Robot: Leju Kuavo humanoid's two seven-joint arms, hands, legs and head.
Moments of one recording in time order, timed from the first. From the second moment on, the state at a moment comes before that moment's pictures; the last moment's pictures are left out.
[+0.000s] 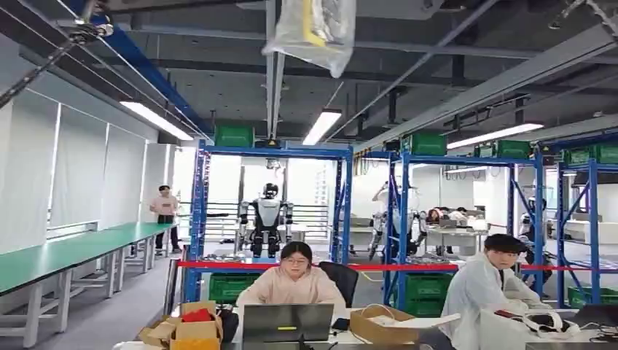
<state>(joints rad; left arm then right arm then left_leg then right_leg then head) -0.11 0.13 -1.50 -0.12 1.52 0.09 -0.39 -0.08 -0.05 0.04 -0.32 0.23 0.00 -0.25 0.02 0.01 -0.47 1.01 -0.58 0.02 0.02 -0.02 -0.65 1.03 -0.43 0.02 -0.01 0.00</state>
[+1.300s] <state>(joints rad) -0.10 0.14 -1.50 -0.12 1.52 0.09 -0.31 -0.03 0.00 0.01 -0.18 0.29 0.00 0.17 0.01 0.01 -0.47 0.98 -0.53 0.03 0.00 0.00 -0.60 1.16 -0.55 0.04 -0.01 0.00</state>
